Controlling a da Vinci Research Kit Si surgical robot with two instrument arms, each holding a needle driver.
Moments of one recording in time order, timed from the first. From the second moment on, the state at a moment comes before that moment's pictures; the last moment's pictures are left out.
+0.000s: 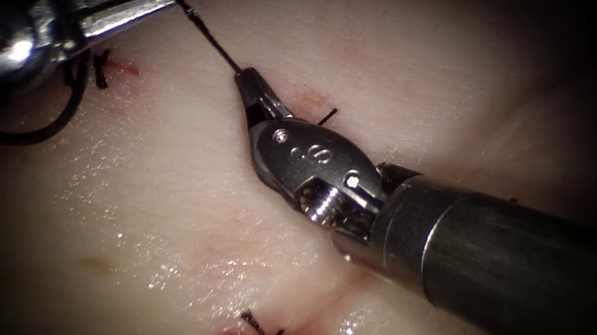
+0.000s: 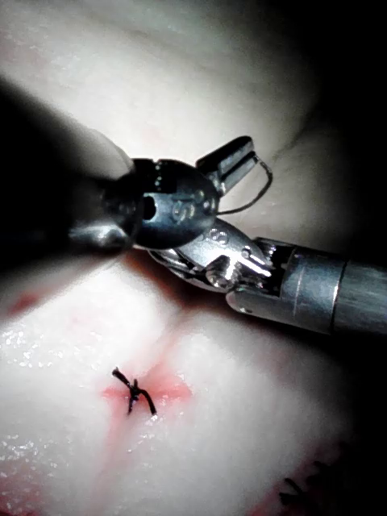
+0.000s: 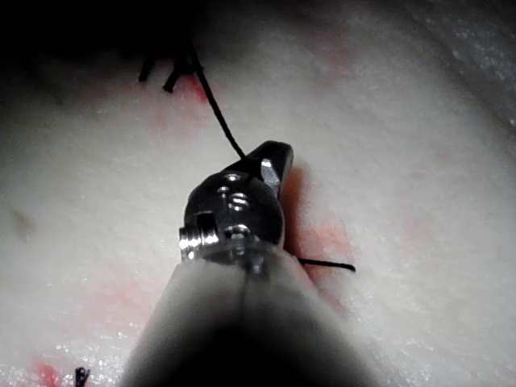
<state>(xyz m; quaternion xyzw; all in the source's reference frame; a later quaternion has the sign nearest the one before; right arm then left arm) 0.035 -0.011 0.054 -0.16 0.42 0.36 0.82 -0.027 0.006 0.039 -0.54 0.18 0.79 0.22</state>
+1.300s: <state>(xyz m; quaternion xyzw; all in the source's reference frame) 0.007 -0.022 0.044 -0.17 0.32 0.29 0.88 -0.035 -0.010 0.058 -0.51 0.09 0.84 0.16</state>
